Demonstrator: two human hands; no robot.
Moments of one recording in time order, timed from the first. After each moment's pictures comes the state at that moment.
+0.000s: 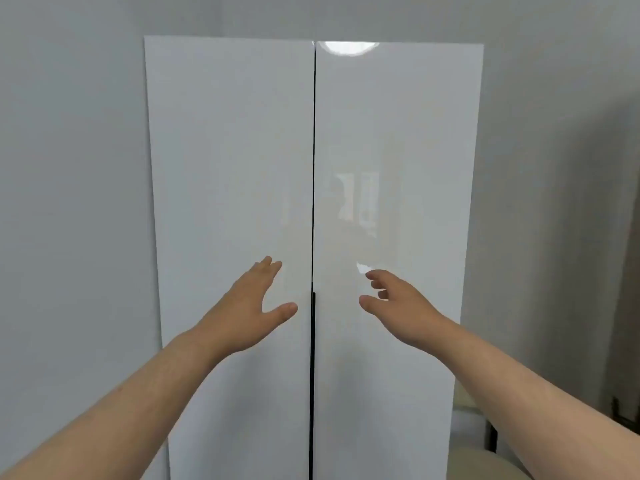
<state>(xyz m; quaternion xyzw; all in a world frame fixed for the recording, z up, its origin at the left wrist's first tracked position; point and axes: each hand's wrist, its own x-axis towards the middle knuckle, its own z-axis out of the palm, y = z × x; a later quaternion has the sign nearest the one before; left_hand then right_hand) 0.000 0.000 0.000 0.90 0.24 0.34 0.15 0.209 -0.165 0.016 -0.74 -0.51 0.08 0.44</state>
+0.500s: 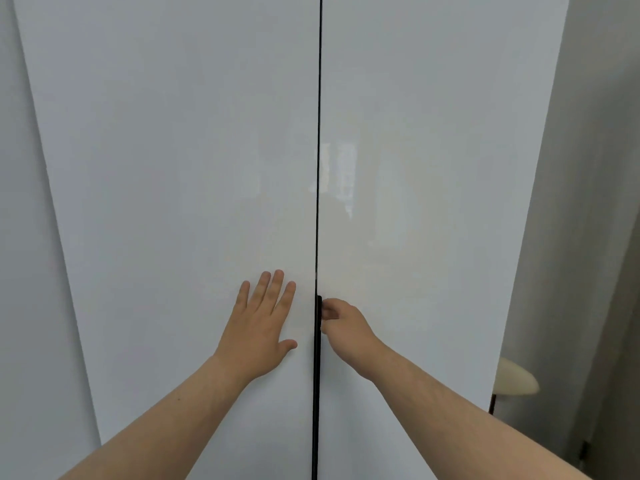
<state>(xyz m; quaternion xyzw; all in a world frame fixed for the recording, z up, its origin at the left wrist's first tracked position) 0.151 0.209 -0.107 0.91 0.22 0.27 -0.21 0.265 0.061 -0.072 -0.71 -0.40 0.22 0.53</state>
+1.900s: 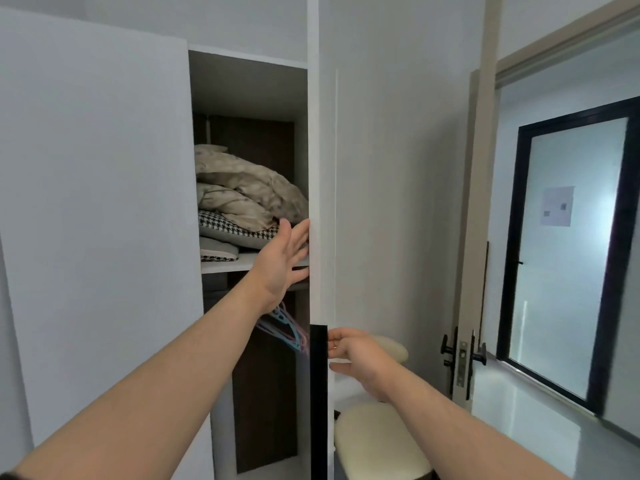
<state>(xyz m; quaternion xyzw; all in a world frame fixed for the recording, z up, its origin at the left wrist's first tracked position) 0.146 -0.182 0.044 0.71 -0.05 0.27 0.65 0.249 -0.307 -0.081 -0.67 -0.29 0.28 0.62</state>
